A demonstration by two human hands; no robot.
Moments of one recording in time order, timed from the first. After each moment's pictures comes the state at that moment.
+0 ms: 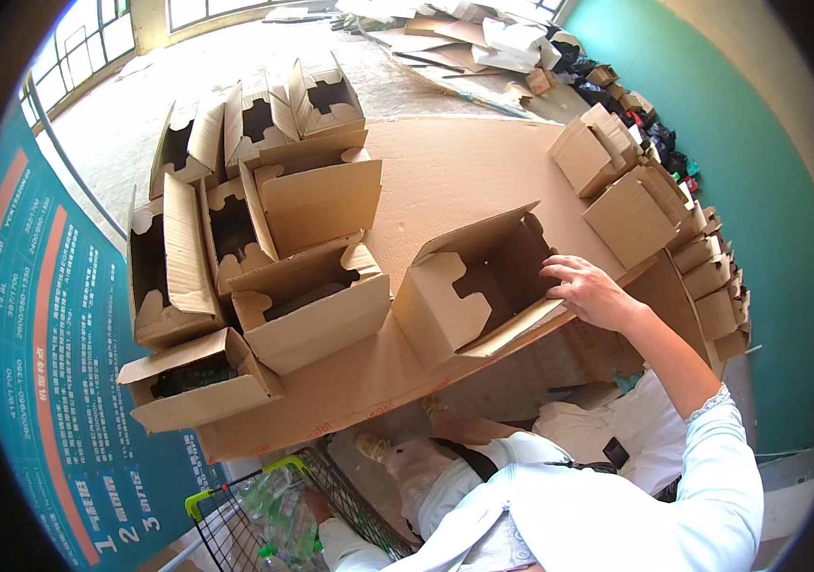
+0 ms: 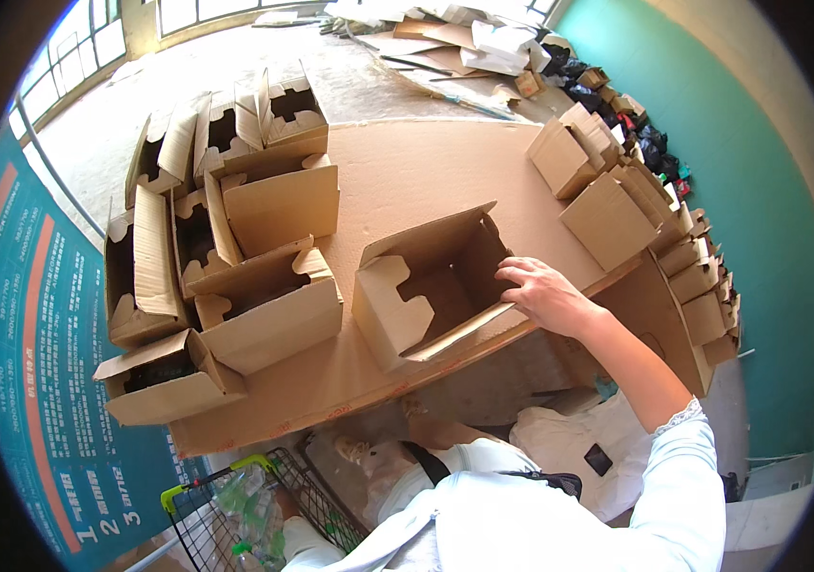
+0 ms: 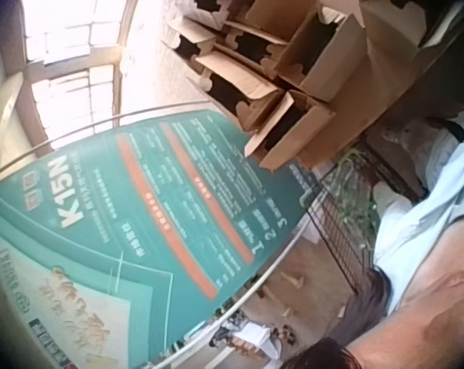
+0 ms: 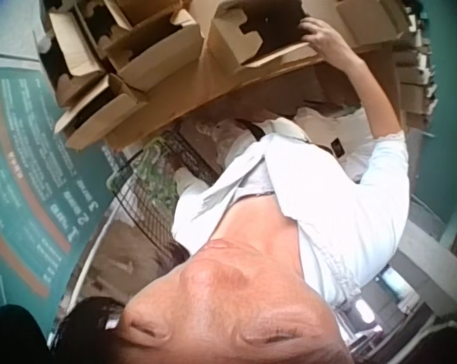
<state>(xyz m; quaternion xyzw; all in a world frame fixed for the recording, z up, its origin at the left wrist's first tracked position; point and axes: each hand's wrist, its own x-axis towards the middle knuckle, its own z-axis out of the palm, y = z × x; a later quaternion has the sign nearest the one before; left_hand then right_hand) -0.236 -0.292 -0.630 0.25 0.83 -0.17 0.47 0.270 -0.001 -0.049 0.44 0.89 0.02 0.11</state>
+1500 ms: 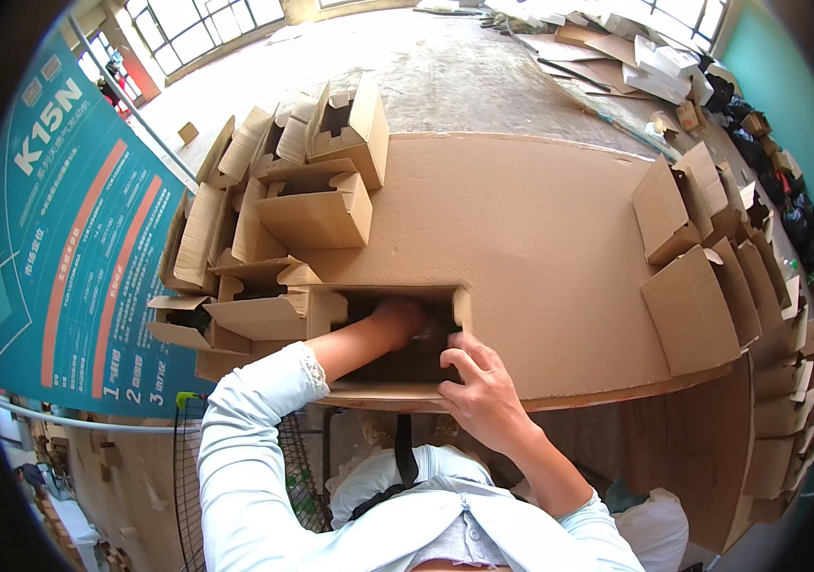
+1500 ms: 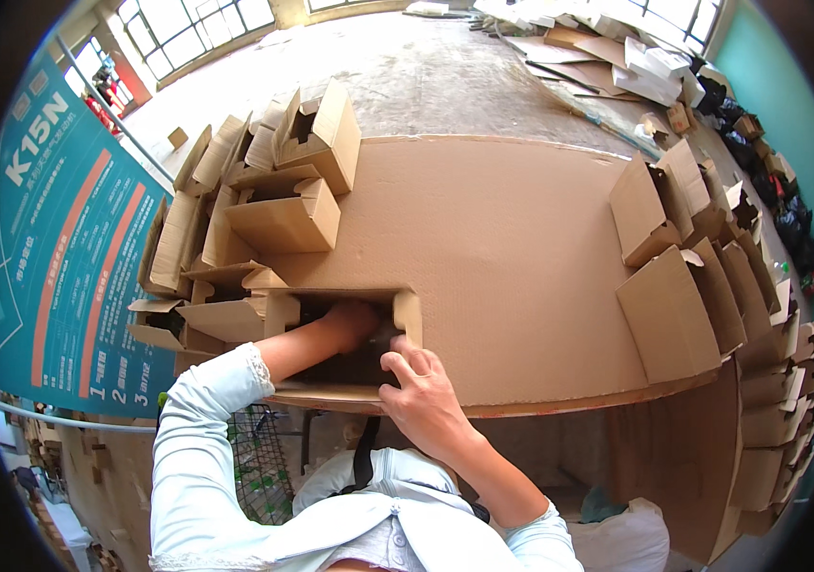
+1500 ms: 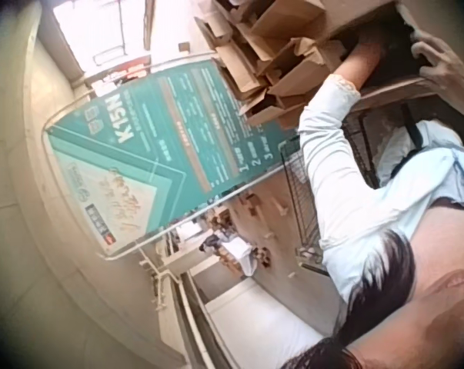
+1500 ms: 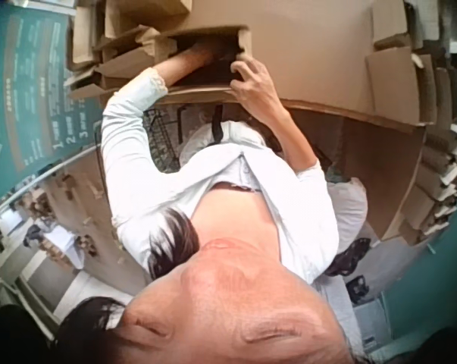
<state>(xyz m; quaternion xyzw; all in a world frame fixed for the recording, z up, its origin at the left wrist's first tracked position) 0.133 0.126 -0.195 0.86 0.44 -0.24 0.14 0.345 0.020 -0.097 0.31 0.89 -0.17 -0.27</state>
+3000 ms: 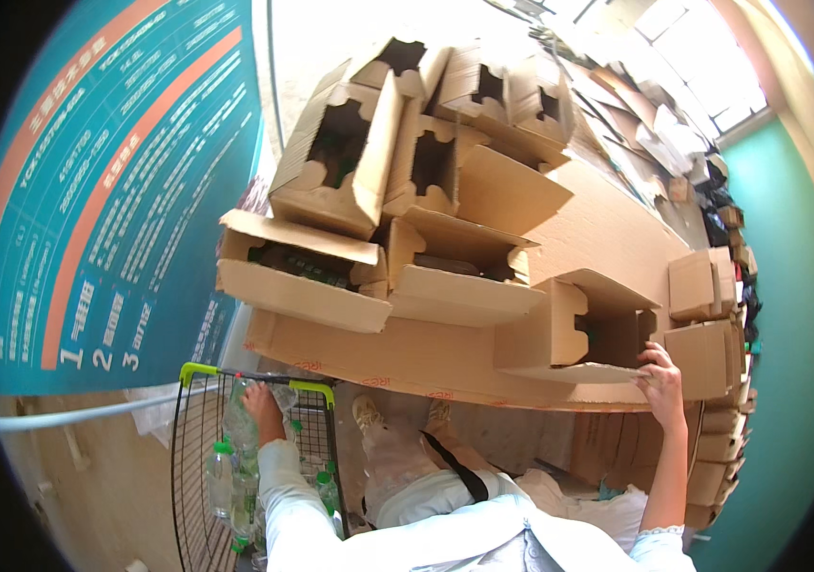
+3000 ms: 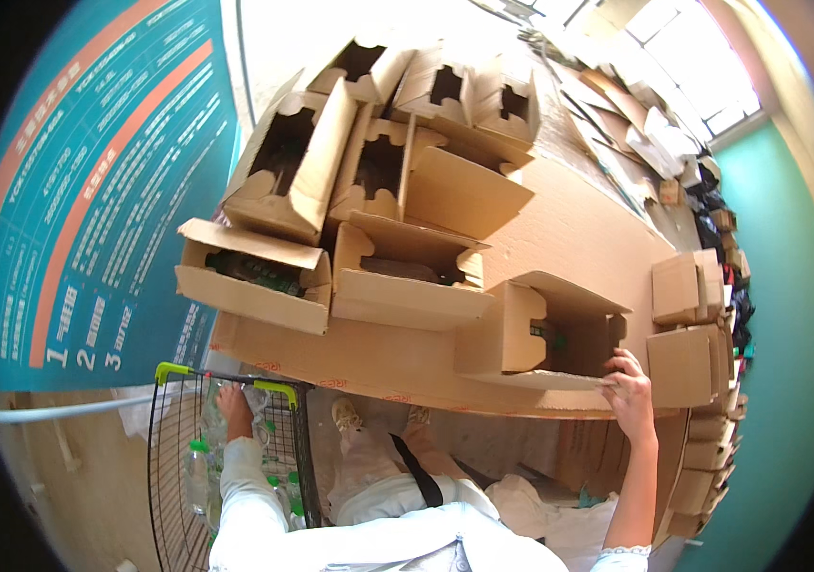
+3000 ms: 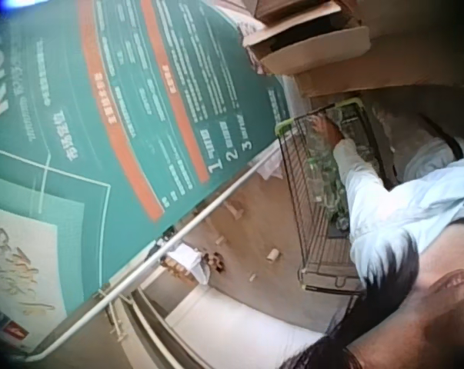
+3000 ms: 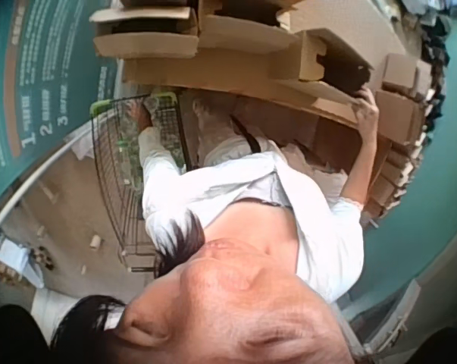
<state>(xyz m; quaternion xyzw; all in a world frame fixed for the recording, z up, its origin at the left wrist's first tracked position) -0.311 -0.265 -0.563 0.39 0.90 -0.15 0.11 0.261 0.025 -0.062 0.52 0.84 -0.12 -0.09</state>
